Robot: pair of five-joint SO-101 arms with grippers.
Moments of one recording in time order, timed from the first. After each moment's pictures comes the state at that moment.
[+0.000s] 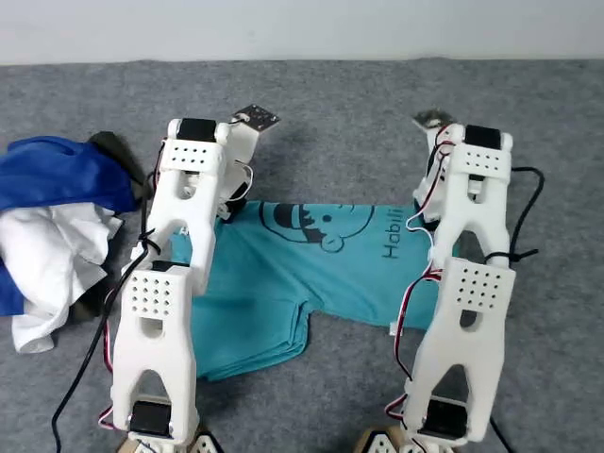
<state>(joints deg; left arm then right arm) 2.9 52.8 -47.2 98.9 -18.4 8.4 63.0 -60.1 92.6 29.0</state>
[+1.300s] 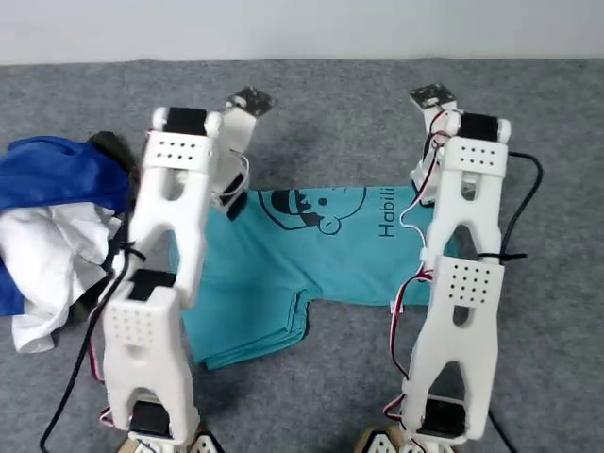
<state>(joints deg) 3.2 32.7 -34.5 99.2 -18.4 5.9 62.7 -72.7 100.5 26.6</state>
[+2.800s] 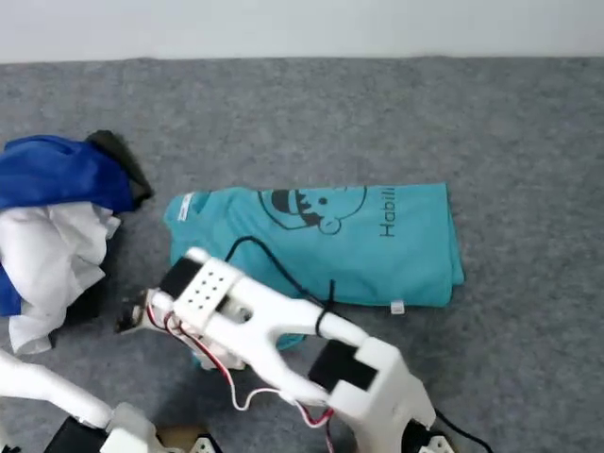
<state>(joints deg) -65.4 -20.0 10.3 96.3 -25.9 -61.8 26.7 -6.2 91.1 28.4</state>
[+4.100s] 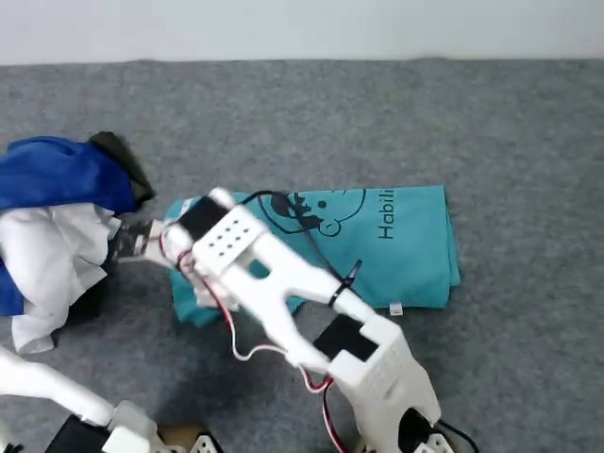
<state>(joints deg) -65.5 -20.0 10.3 97.8 -26.5 -51.3 29.7 -27.7 95.0 33.5</state>
